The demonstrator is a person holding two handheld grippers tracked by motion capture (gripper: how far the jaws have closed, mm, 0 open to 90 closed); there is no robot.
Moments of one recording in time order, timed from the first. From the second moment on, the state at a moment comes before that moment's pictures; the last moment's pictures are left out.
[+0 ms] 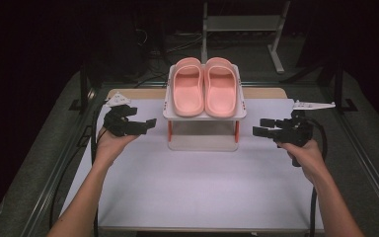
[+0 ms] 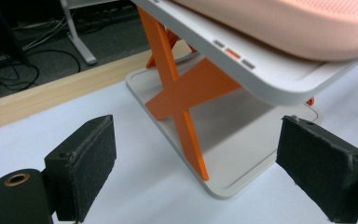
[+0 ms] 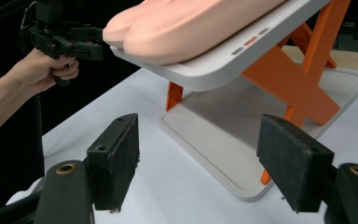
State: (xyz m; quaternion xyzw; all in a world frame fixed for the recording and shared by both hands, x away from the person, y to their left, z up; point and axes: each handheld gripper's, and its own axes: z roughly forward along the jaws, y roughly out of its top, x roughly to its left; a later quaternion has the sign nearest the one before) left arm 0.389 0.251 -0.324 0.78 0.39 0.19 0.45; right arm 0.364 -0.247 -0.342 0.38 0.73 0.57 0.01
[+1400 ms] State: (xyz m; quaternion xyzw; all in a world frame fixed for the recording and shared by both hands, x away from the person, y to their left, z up) left arm 0.349 0.262 -0.374 0.78 0.39 0.18 0.45; right arm 0.331 -0.257 -0.396 0.40 0.72 0.56 -0.01
